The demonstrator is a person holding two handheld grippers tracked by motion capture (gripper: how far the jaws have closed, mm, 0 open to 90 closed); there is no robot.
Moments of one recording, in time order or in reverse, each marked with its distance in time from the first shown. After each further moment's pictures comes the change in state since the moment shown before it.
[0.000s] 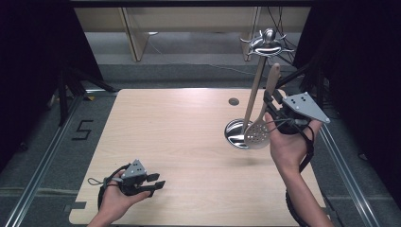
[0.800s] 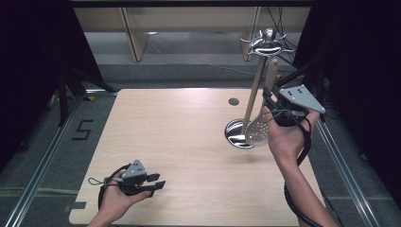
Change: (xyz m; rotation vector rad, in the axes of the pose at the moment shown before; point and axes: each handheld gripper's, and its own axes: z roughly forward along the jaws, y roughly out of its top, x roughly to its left) left arm 0.000 0.000 0.001 -0.005 -0.006 -0.003; right arm -0.002 0.006 0.015 0.049 -0.020 0.005
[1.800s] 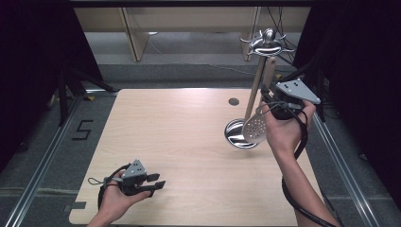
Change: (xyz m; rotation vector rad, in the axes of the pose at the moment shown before) left arm 0.001 0.000 -0.001 0.006 0.001 0.006; right arm -0.002 0.004 0.017 0.043 -0.001 0.000
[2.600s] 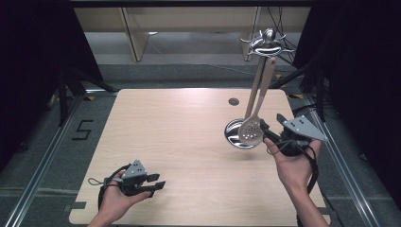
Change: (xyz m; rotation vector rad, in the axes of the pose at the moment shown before) left arm -0.002 -0.001 0.002 -0.005 -0.001 -0.013; right arm -0.014 -0.079 -0.040 0.064 0.105 0.004
